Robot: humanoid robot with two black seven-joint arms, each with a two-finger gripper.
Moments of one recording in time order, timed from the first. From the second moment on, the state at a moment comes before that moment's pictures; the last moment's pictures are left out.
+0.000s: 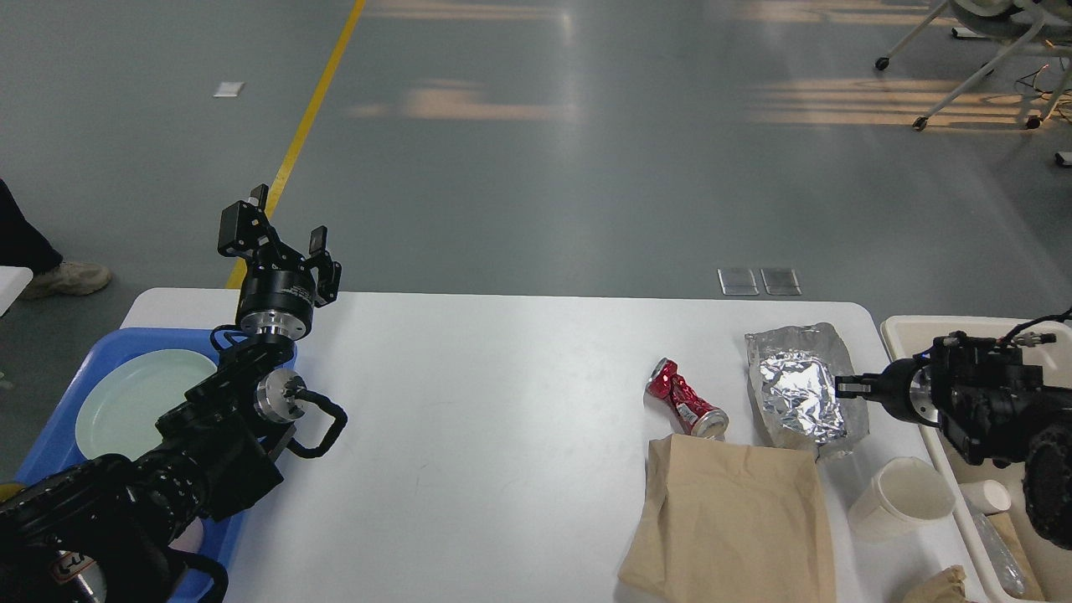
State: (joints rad) left arm -0.84 0.02 -0.55 -0.18 -0.16 -0.28 -0.71; right arm 0.96 -0.29 -1.35 0.27 -0.17 0.14 0.41
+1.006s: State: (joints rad) left arm -0.84 0.02 -0.55 -0.18 -0.16 -0.28 -0.71; right arm 1.86 -0.45 -1.54 0.47 -0.22 0.94 0.42
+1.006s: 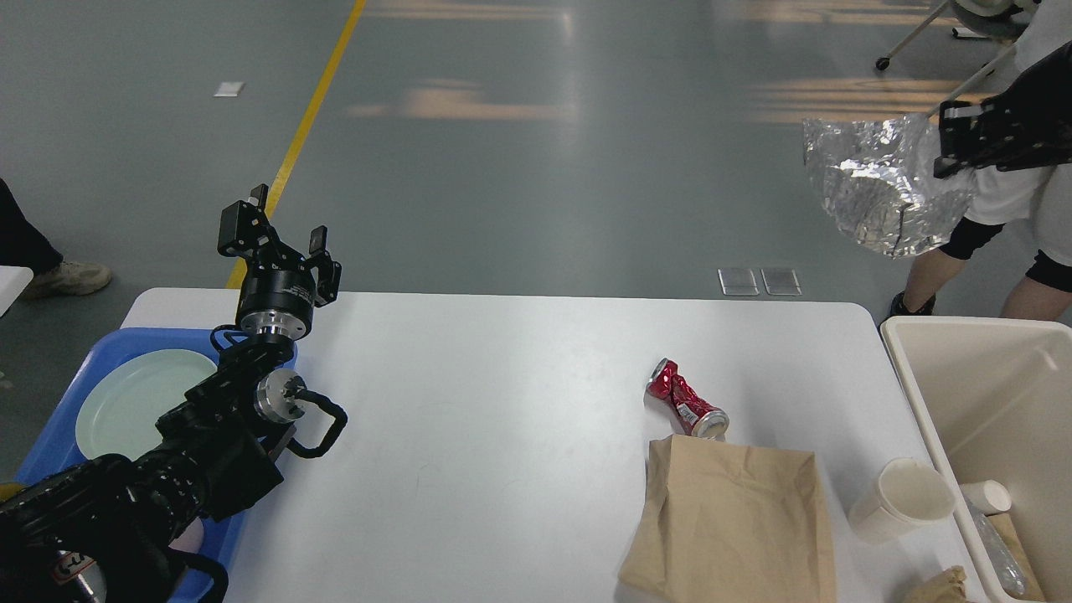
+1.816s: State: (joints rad) left arm -0.84 0.02 -0.55 -0.18 -0.16 -0.28 -0.71; right arm 1.52 -0.86 -1.59 0.45 -0.26 0.45 0.41
